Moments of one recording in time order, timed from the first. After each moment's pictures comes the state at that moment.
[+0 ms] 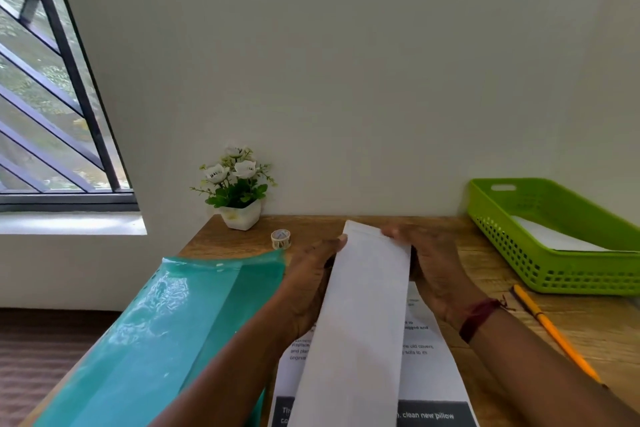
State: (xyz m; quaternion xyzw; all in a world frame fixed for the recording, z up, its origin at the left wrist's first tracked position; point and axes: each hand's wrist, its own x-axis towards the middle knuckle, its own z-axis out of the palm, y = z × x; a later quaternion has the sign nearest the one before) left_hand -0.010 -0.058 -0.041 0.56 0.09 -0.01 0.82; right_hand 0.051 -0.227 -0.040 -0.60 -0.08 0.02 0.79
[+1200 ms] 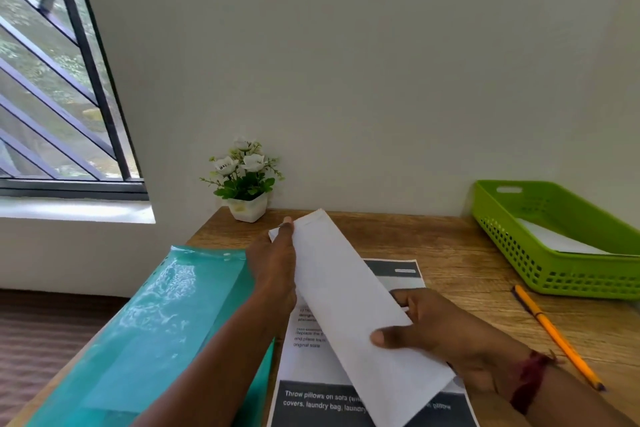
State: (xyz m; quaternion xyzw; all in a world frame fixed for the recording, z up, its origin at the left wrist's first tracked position) left_hand -0.005 -0.032 -0.040 0.53 0.26 0.25 0.76; right_hand -0.020 -0.253 -0.044 -0.74 -0.18 0.31 0.57
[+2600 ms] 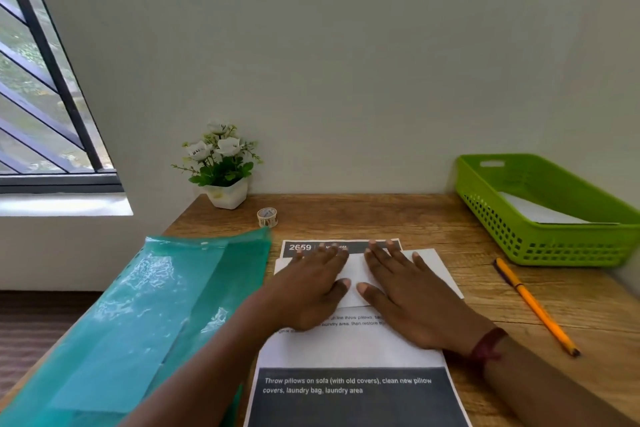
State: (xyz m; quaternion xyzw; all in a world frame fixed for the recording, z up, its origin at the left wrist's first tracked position) left_hand -0.018 -0.057 -0.060 0.99 -0.13 -0.06 0.06; right_hand 0.013 -0.256 -0.083 -0.95 -0.31 0.01 0.08
